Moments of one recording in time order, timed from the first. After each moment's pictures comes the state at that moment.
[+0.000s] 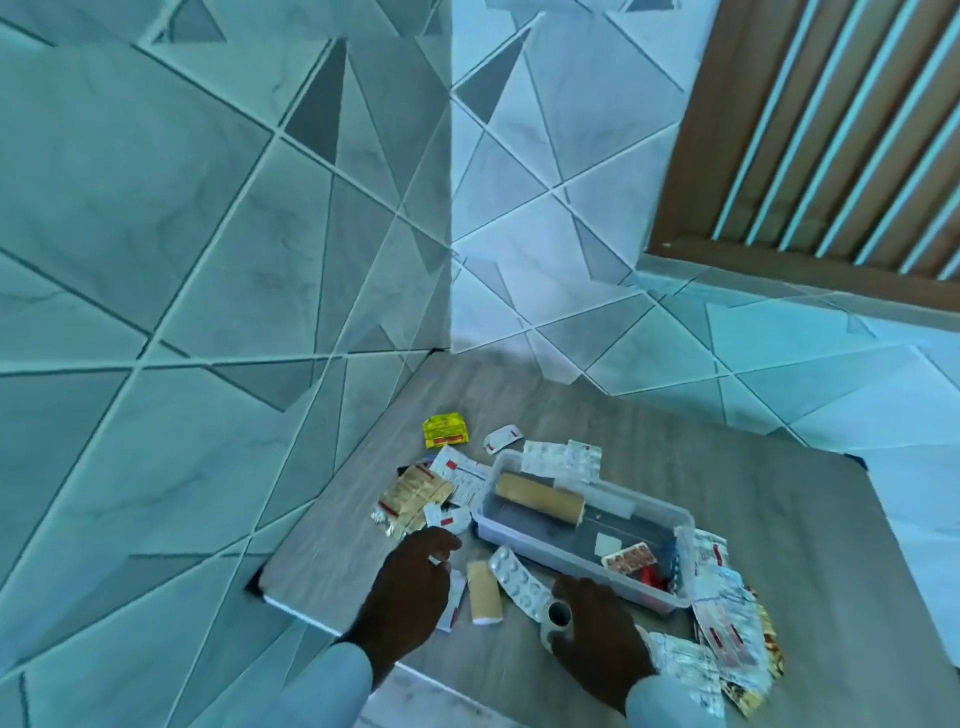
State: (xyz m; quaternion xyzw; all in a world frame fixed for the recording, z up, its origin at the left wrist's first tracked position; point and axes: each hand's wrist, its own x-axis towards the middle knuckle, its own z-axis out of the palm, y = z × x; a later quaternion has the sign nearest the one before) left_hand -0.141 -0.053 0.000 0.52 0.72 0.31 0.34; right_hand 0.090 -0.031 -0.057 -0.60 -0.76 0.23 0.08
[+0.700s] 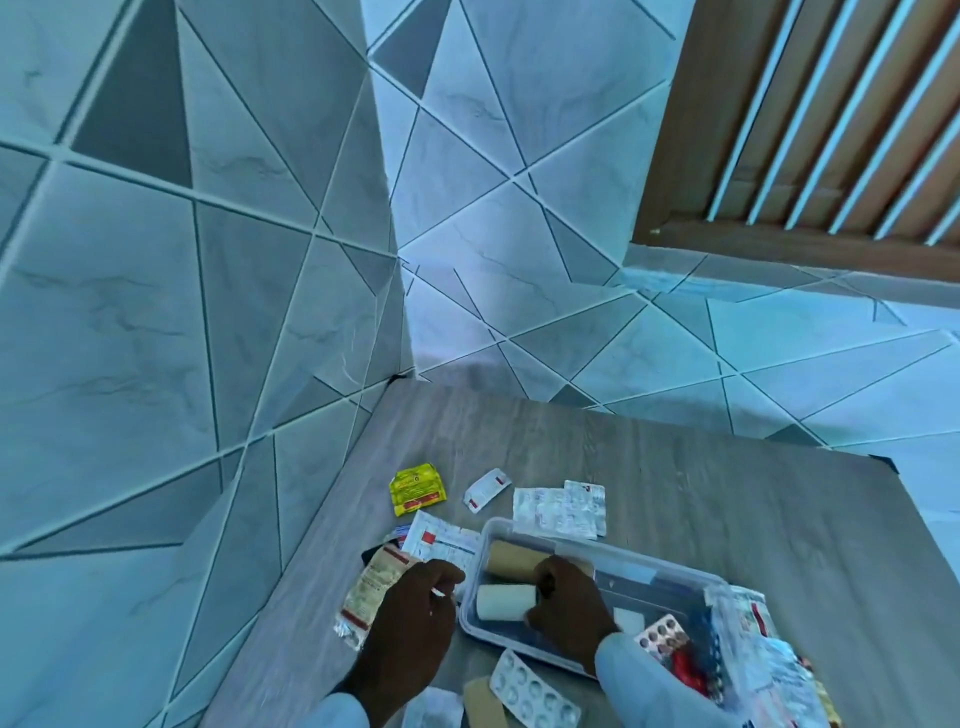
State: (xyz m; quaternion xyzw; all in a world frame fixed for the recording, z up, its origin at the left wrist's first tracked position) left_hand -0.157 0.078 -0.026 0.57 0.69 0.27 0.35; right_hand 0.037 0.127 -0.068 -0.66 -0.62 0.40 0.12
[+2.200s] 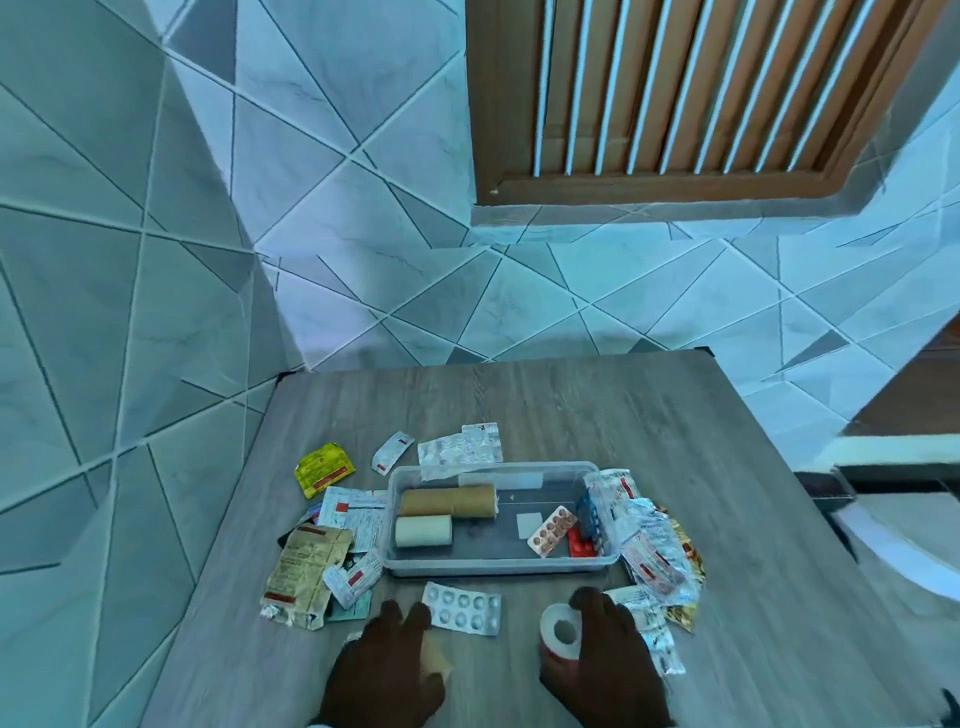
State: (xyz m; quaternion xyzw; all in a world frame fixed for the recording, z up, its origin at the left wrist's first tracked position) left_hand -0.119 -0.010 -0.055 0.76 0.61 -0.10 0.22; right_hand 0.118 -0.062 -0.085 -0.77 -0.57 0.18 0.21
